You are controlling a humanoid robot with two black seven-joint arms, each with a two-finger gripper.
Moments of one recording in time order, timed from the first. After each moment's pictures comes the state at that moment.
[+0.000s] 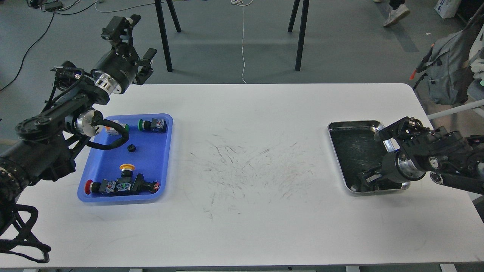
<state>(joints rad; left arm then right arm) -0.93 0.35 -0.51 -0.62 0.25 -0.25 -0.45 1.29 -0.64 -0.61 1.15 -1.32 0.30 0.08</state>
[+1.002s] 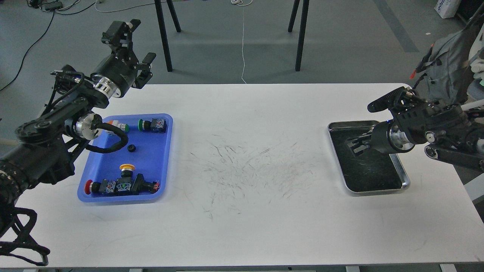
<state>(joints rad) -0.91 0.35 -0.50 -0.62 0.25 -0.25 -0.45 1.39 -0.63 -0.49 1.15 -1.32 0.21 0.12</state>
